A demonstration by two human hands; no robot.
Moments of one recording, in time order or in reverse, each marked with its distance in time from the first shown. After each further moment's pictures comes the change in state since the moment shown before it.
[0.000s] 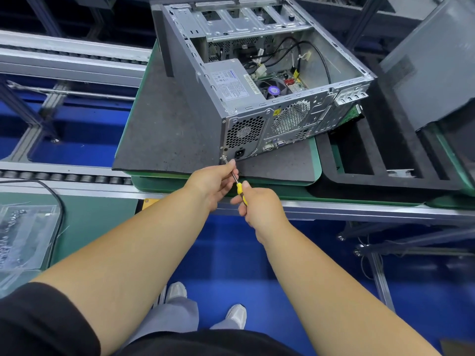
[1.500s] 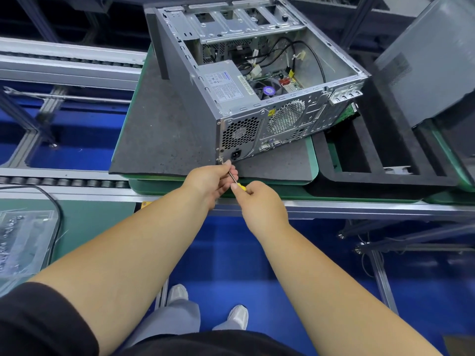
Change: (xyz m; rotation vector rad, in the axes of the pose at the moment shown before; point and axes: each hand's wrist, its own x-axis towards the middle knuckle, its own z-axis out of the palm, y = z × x) left_hand -0.004 0.006 0.008 0.069 0.031 0.012; right_hand -0.001 0.002 -0.005 -0.538 0.172 -0.274
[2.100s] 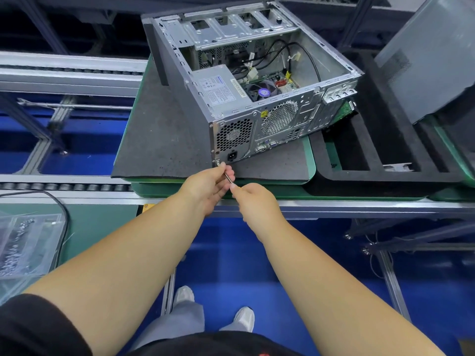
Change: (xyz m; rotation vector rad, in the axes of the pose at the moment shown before) left_hand -0.015 -0.004 0.001 -0.093 -0.002 0.021; right_hand 0.002 0.008 -0.003 0.353 -0.116 0.045
